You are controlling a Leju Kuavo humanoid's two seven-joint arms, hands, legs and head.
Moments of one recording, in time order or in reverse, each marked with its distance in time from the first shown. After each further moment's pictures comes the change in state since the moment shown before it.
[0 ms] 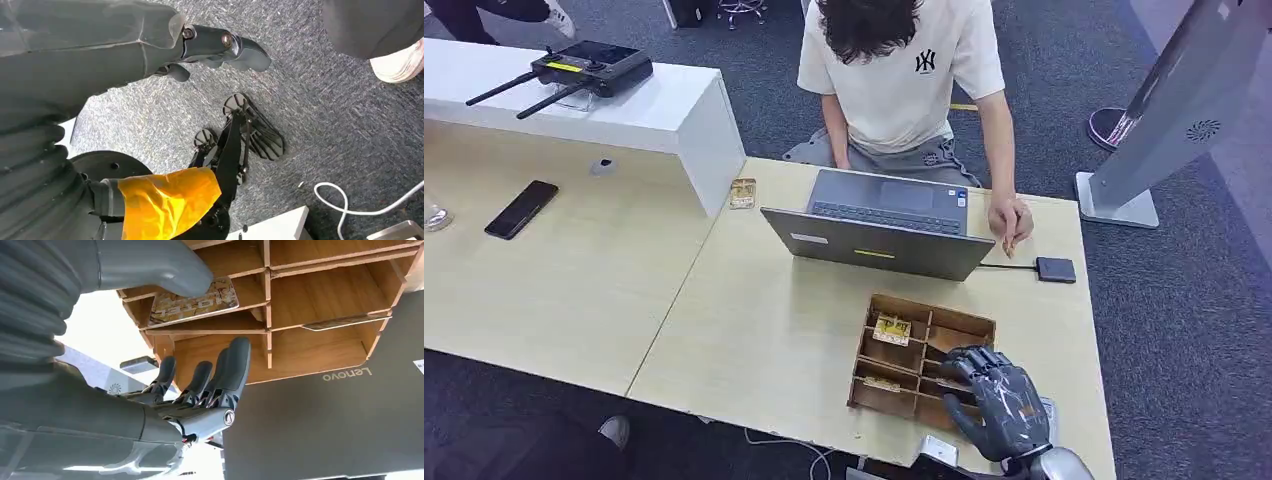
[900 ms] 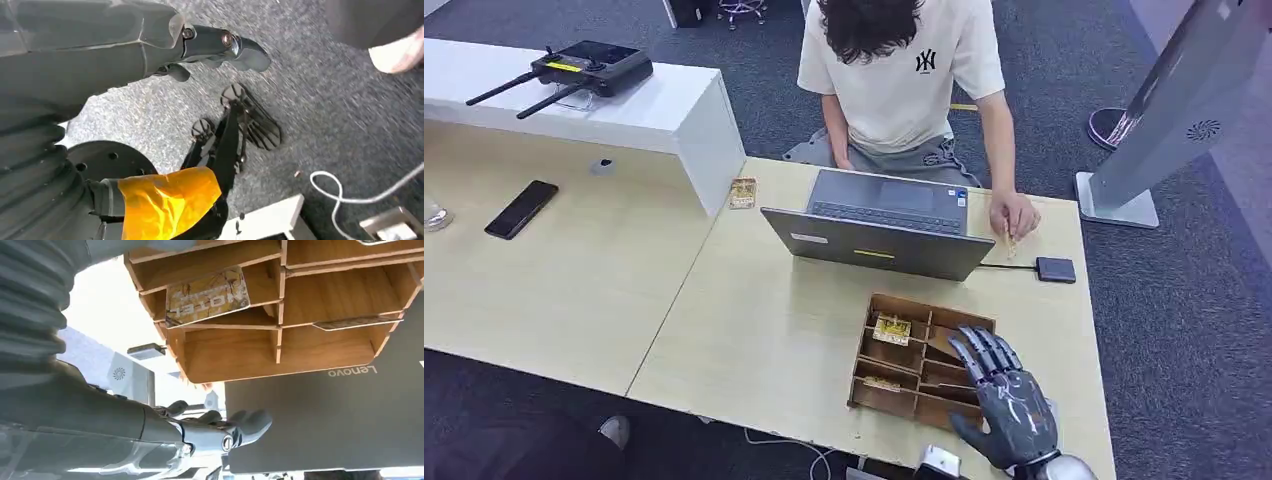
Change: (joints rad) left arm 0.001 -0.015 0.018 -0.003 0.019 -0.038 -0.018; right arm 0.021 -0.031 0.000 -0.042 0.075 0.003 0.036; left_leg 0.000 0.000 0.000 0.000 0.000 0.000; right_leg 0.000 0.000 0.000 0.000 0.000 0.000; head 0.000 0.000
